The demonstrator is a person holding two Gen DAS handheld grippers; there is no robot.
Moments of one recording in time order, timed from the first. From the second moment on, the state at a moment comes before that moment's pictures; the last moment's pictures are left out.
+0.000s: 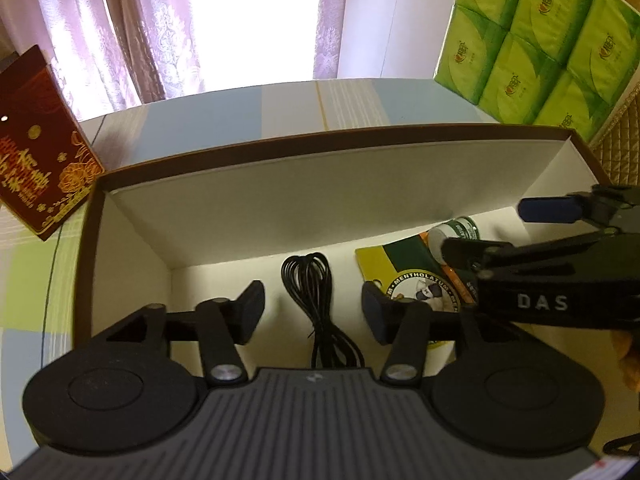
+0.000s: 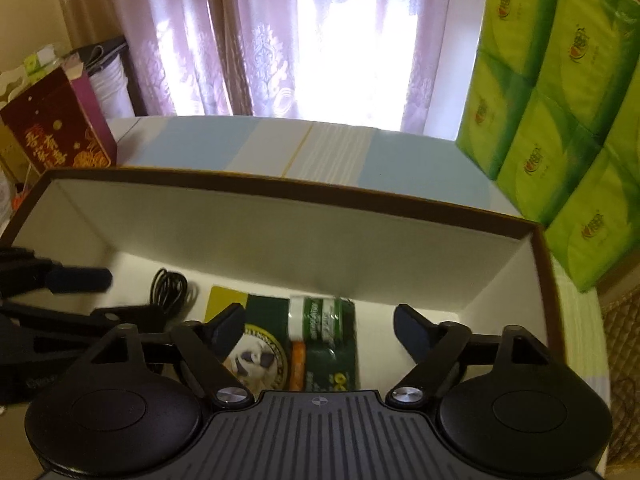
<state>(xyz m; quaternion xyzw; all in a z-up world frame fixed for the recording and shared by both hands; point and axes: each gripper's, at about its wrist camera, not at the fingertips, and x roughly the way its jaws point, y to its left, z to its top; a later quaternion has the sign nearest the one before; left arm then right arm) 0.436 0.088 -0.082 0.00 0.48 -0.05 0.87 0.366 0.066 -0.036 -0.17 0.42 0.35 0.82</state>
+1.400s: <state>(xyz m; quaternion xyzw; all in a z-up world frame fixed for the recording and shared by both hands) 0.191 0.114 0.032 0.02 0.34 -0.06 0.94 0.191 -0.101 0.059 -0.10 0.30 0.40 0.86</state>
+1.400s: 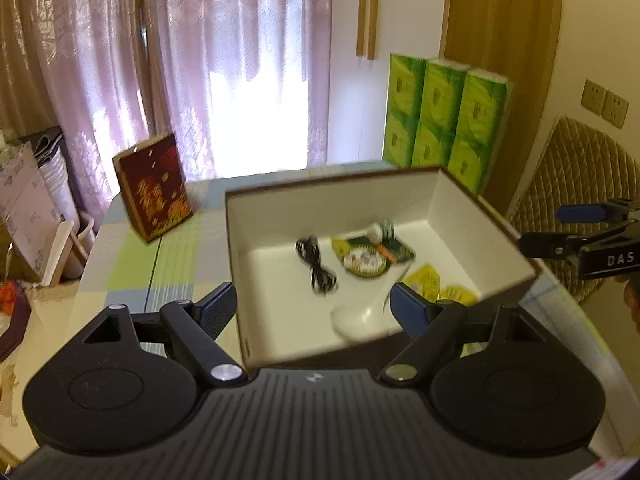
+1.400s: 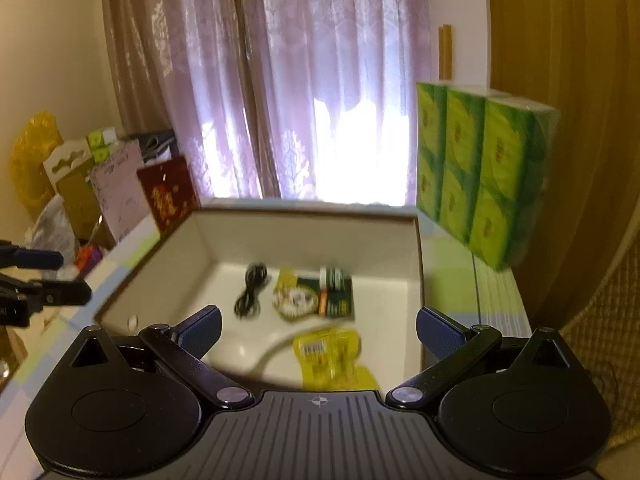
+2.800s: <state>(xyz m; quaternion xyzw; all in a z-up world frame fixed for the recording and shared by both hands) 0.191 0.136 -0.079 -0.10 0.45 -0.09 0.88 0.161 -0.132 -0.036 -0.12 0.44 0.32 0.83</state>
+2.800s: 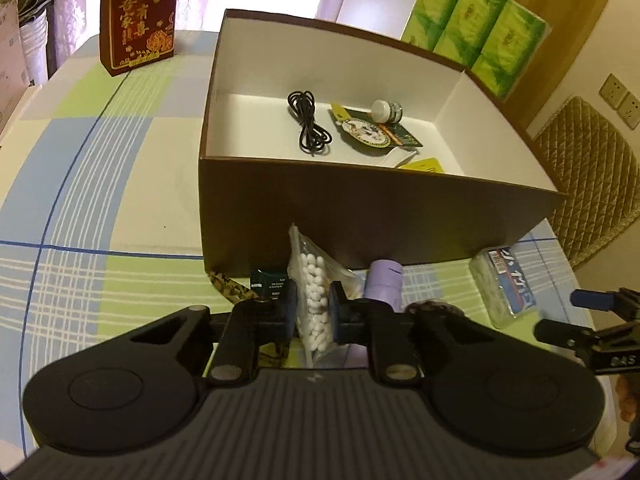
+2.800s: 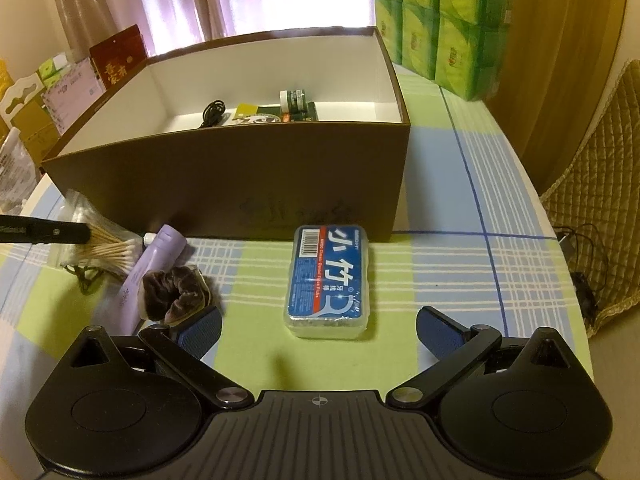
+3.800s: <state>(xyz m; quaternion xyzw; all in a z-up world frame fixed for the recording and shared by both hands) 0.143 0.116 -0.110 0.11 0.48 -0.15 0.86 0.142 -0.131 -0.042 -0.14 0.45 0.33 0.82</state>
